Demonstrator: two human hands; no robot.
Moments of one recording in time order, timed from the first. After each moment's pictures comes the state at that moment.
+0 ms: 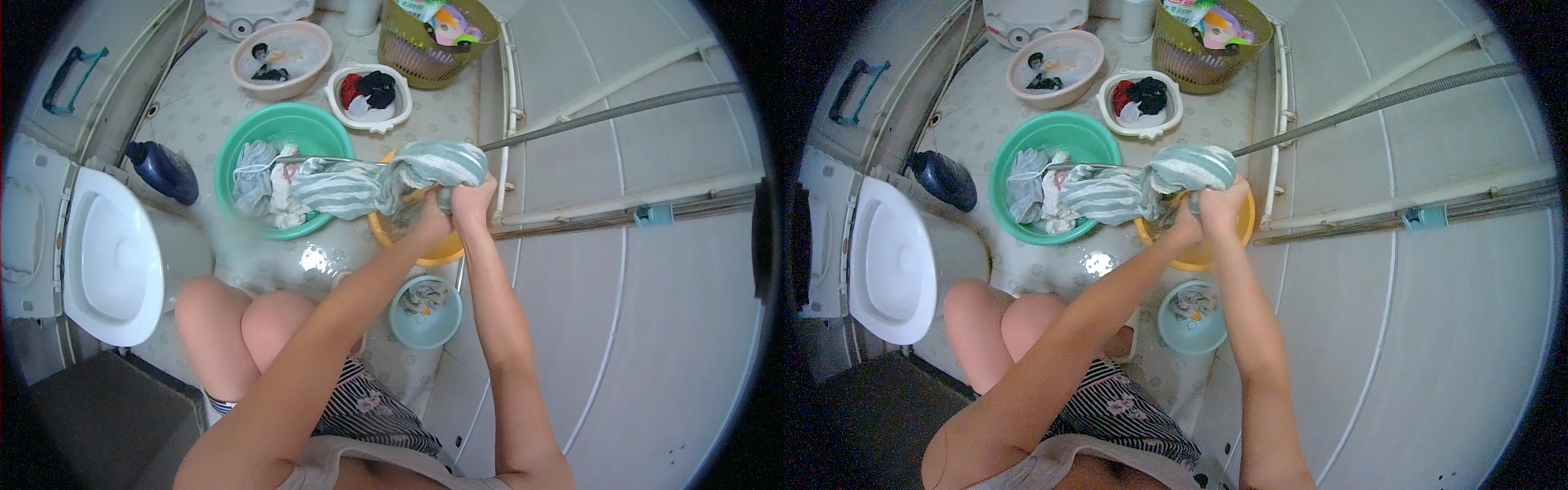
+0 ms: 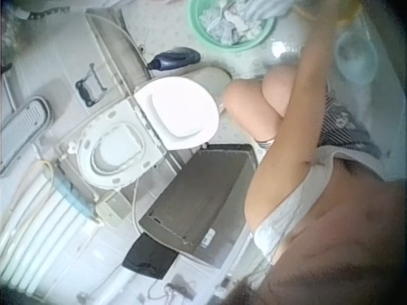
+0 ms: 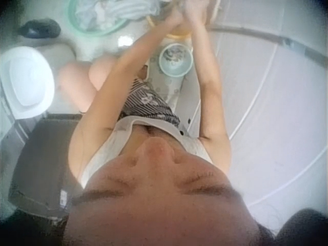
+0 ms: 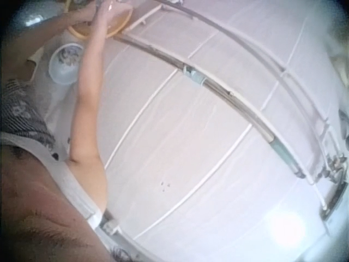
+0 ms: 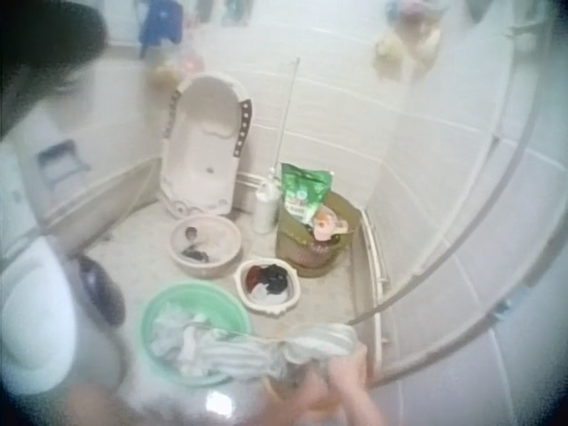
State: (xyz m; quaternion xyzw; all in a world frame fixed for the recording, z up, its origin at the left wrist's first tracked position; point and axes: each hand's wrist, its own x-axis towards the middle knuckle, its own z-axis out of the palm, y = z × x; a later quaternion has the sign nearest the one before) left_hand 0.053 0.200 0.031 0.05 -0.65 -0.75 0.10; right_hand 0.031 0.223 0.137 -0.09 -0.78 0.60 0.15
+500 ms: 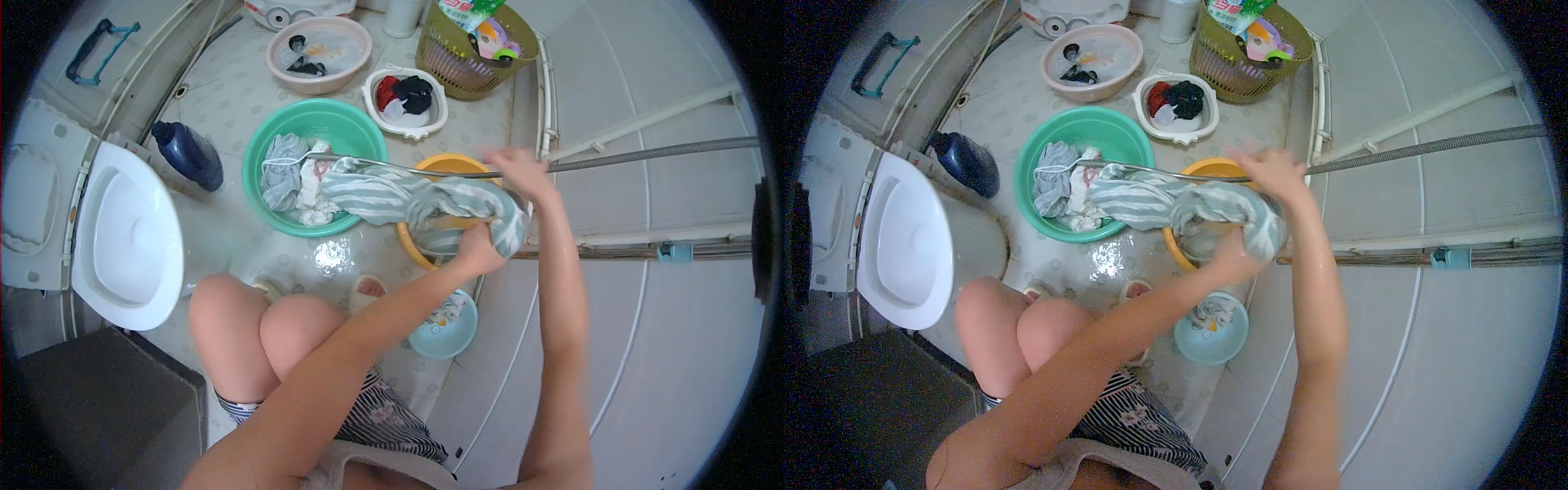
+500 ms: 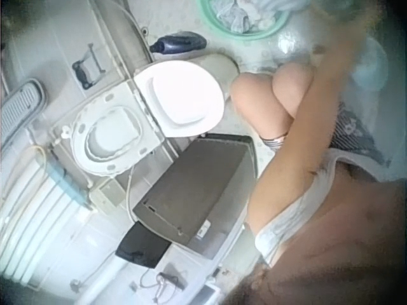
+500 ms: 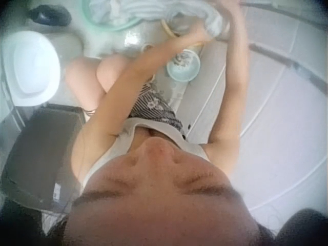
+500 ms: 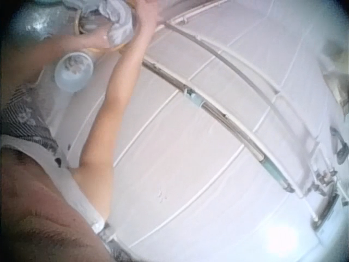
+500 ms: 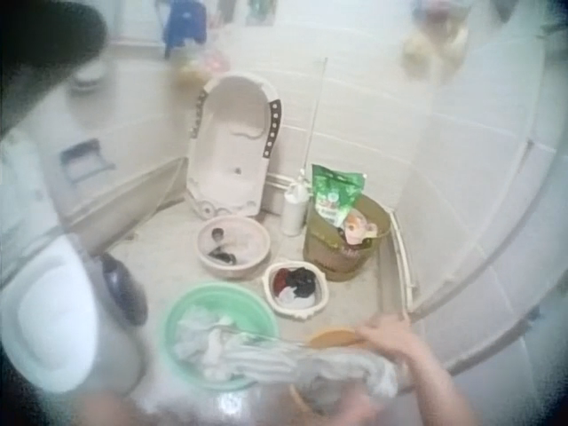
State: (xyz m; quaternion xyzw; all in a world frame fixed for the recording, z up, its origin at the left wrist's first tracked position) left_hand 0.079 0.201 0.091 -0.01 -0.76 -0.64 -0.10; right_hand -0.036 0.246 0.209 0.04 -0.98 0.15 -0.12
